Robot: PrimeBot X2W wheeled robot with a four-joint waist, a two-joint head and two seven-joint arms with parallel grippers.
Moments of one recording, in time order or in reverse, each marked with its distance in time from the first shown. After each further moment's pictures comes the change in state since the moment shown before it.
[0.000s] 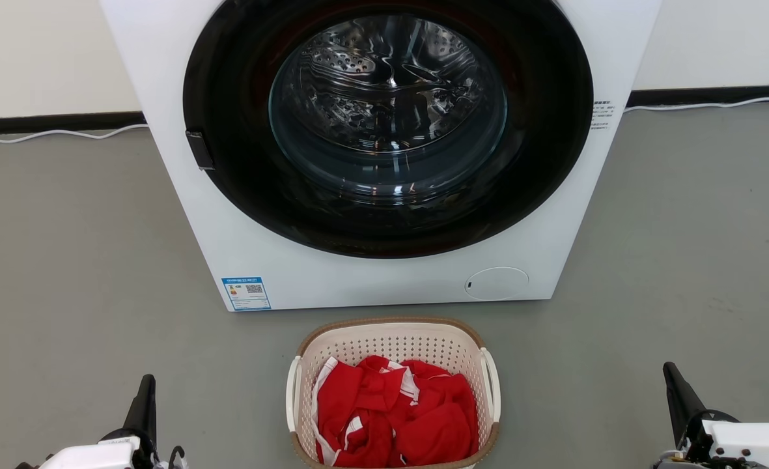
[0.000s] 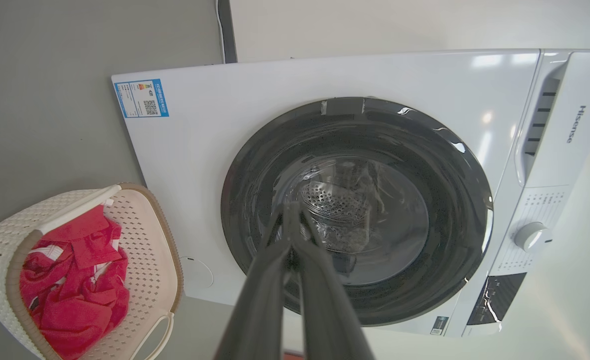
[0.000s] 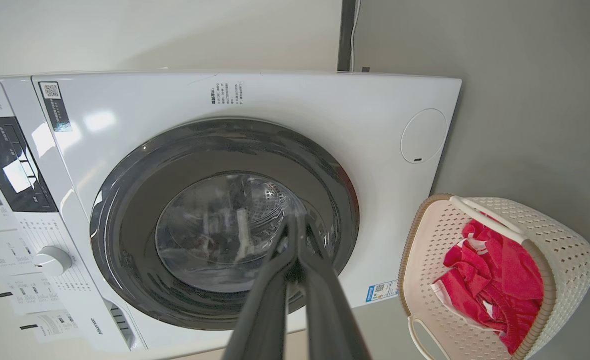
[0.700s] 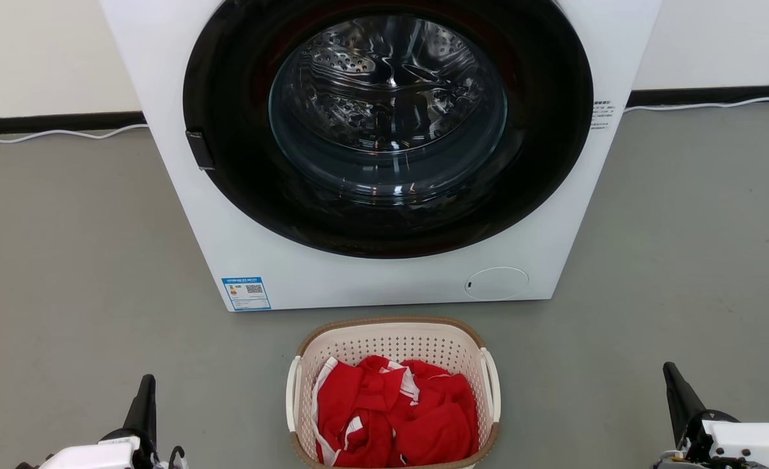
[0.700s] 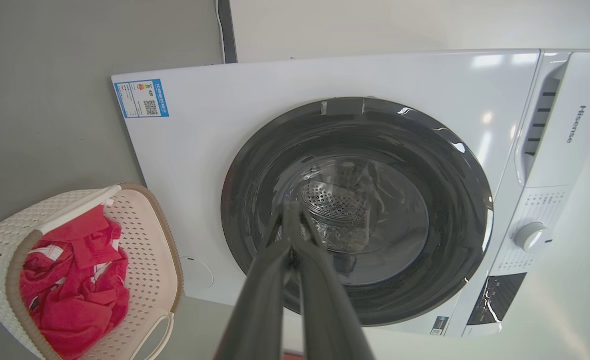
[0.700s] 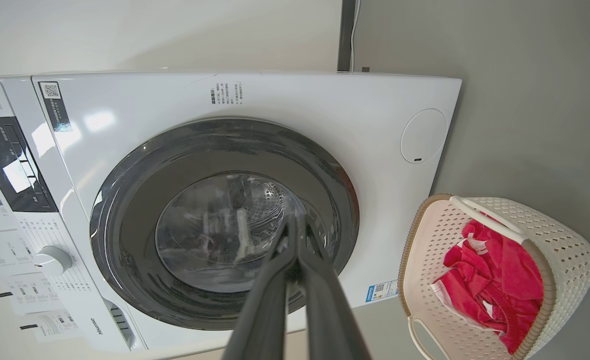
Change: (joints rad) left arm 0.000 0.000 0.000 0.000 0.000 0.000 0.000; right arm 0.000 0.000 0.000 0.000 0.000 0.000 0.000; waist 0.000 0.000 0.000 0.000
